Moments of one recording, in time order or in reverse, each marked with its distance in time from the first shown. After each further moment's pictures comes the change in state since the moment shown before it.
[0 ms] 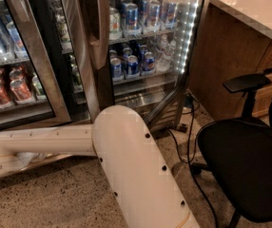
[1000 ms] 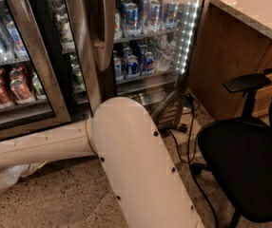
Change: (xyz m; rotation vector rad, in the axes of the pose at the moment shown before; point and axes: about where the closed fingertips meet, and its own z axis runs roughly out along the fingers) arm -0.020 -0.019 -0.074 -0.037 0.035 0.069
